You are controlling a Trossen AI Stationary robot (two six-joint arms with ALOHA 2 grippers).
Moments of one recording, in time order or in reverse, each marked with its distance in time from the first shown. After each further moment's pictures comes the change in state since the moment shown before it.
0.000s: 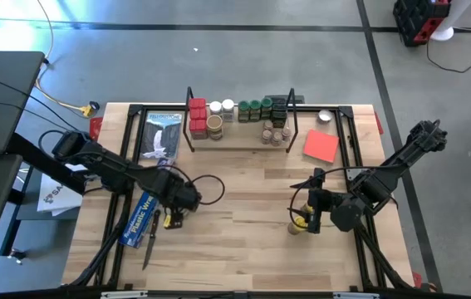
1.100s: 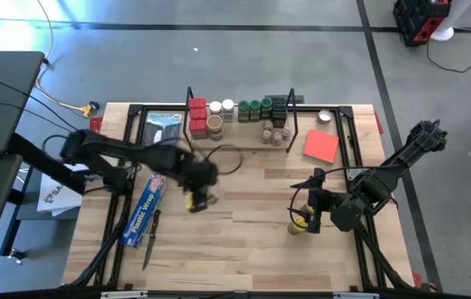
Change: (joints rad) left arm 0.180 0.060 0.313 0.001 -0.040 0.062; right arm -0.001 0.000 0.000 -0.001 0.002 -0.004
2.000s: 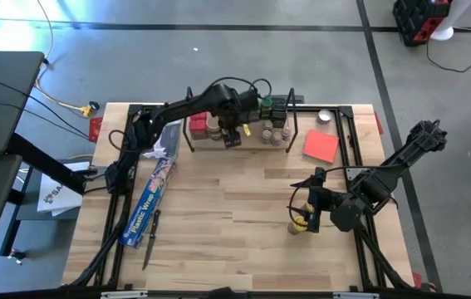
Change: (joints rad) left arm 0.531 0.668 0.856 -0.336 -0.116 0.593; right arm 0.000 0.000 0.000 -0.009 0.023 0.054
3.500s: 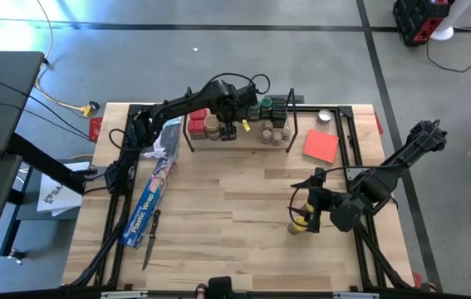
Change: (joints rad) left arm 0.042 0.006 0.001 0.025 -0.136 0.142; right arm 0.000 0.000 0.000 -0.007 -0.014 0.003
